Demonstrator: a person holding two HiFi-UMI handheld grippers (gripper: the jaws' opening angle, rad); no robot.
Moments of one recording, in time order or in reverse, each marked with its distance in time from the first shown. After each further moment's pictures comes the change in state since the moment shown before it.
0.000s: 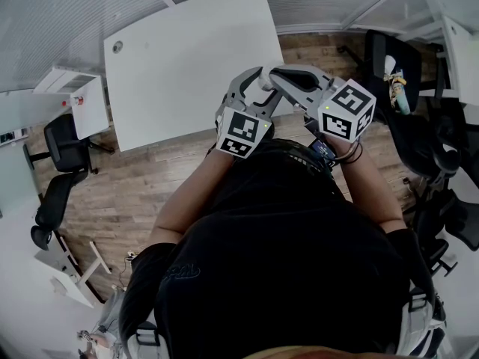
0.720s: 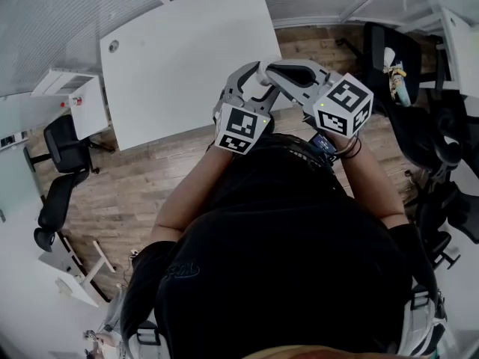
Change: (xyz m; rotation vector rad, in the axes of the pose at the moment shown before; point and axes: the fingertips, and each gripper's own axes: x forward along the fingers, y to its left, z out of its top) left arm 0.001 0.000 -0.002 0.010 0.004 -0.004; right arm 0.003 0.001 -0.005 -0.065 0.029 -0.008
